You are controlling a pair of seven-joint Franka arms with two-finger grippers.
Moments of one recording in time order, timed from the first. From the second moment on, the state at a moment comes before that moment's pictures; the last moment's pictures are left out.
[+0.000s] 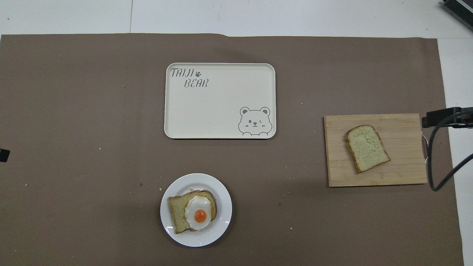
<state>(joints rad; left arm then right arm) -0.01 -0.08 0.03 -1.47 -0.02 1.30 0.22 0.08 -0.07 -0.13 -1.64 -0.03 1.65 -0.05</state>
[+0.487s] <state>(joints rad) -0.01 -0.08 0.03 -1.47 -0.02 1.30 0.22 0.00 -0.02 -0.13 -1.74 -0.03 1.81 -0.30</state>
